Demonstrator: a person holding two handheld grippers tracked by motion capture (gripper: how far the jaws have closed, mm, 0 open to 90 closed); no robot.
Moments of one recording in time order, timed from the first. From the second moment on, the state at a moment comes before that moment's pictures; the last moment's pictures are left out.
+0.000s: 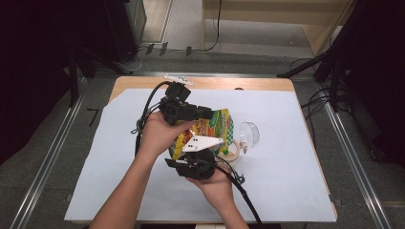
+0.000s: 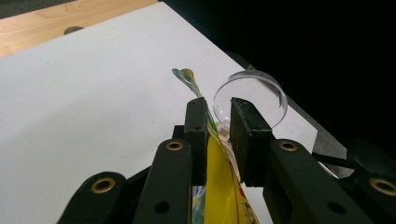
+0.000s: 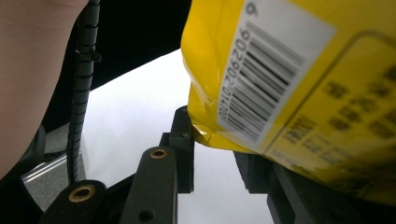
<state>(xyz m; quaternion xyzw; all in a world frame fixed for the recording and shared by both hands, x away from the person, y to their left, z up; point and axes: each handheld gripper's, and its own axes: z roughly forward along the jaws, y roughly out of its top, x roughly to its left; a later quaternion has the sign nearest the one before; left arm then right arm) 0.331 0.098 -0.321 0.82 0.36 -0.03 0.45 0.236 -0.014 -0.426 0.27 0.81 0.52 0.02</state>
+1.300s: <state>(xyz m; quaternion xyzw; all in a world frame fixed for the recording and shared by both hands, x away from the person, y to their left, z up) 0.331 0.098 -0.323 0.82 0.36 -0.04 0.45 0.239 -0.014 -0.428 0.28 0.81 0.52 0.02</state>
